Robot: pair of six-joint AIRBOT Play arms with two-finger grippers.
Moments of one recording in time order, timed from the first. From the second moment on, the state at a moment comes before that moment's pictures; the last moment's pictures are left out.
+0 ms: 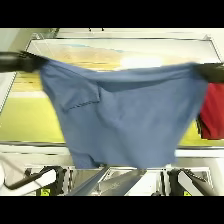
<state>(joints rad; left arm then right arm) 0.25 -1.29 1.58 -2.42 1.39 2.25 -0.40 -1.06 1.25 -0.54 1.26 0.86</state>
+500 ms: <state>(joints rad) 0.18 -1.89 1.83 -2.40 1.29 2.24 -0.31 -1.70 1.31 -0.36 1.08 0.76</state>
